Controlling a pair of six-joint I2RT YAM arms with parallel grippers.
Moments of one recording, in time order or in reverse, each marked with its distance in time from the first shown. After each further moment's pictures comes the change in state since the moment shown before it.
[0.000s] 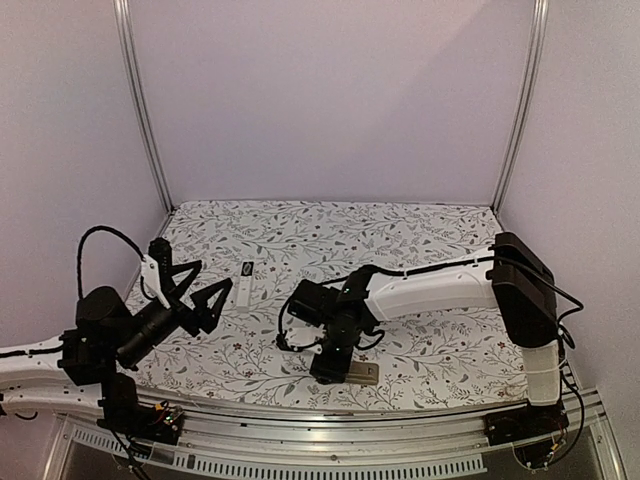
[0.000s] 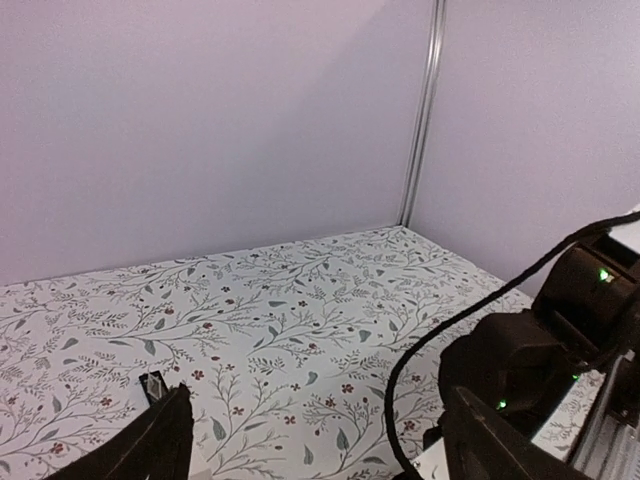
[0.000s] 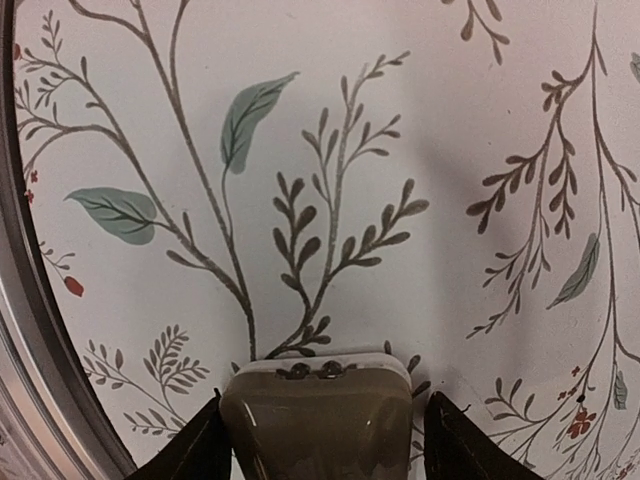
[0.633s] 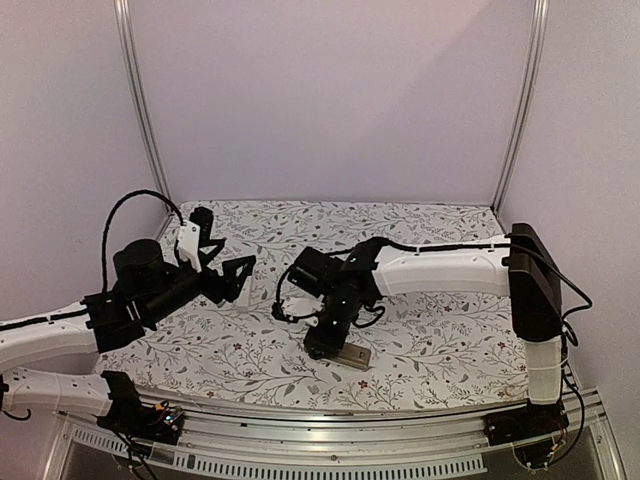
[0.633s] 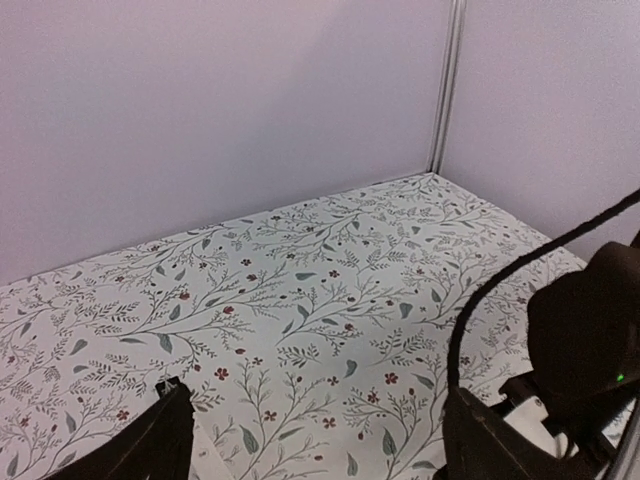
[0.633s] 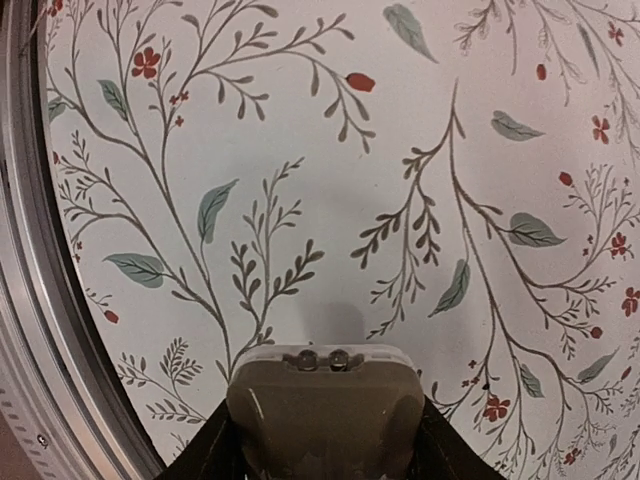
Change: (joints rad) left arm 0.299 0.386 0.191 0.016 0.275 0.034; right arm -0.047 -0.014 0.114 -0.069 -0.003 0.027
